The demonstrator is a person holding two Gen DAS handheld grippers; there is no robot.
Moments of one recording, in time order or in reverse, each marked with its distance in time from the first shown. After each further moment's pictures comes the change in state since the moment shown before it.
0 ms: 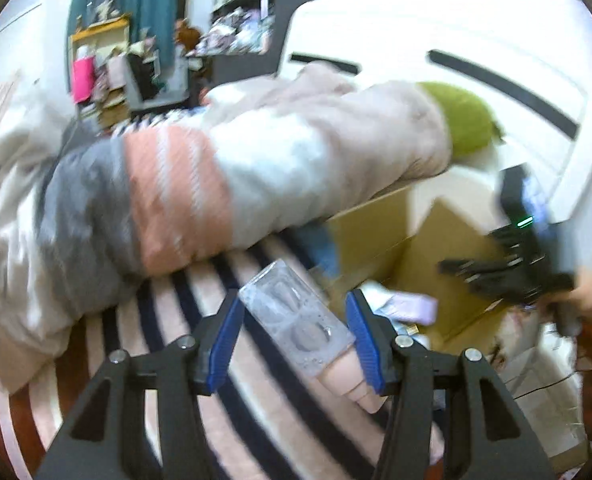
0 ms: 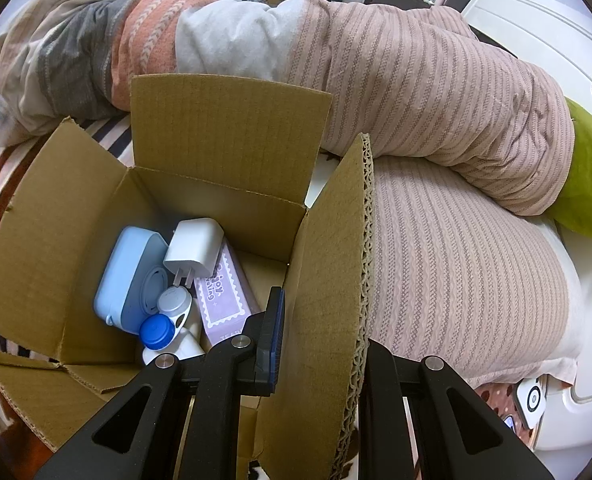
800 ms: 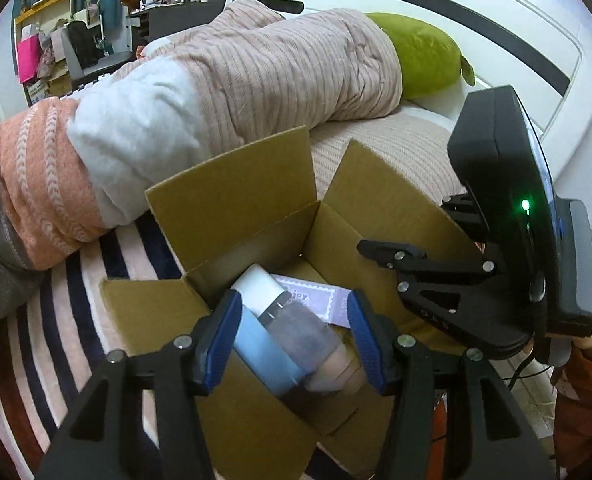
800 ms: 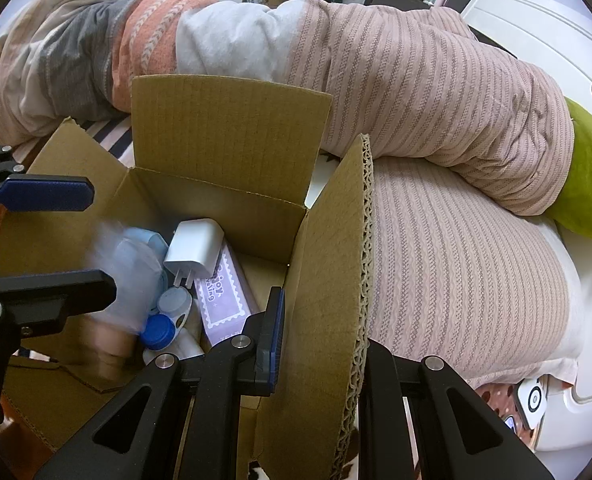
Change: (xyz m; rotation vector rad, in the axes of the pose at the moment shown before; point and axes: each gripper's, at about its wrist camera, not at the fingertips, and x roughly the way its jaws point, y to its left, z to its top) left arm 0.106 -0.093 0.010 0.044 0.216 -0.112; right arm -0.001 0.001 0.003 0.004 -0.003 0.002
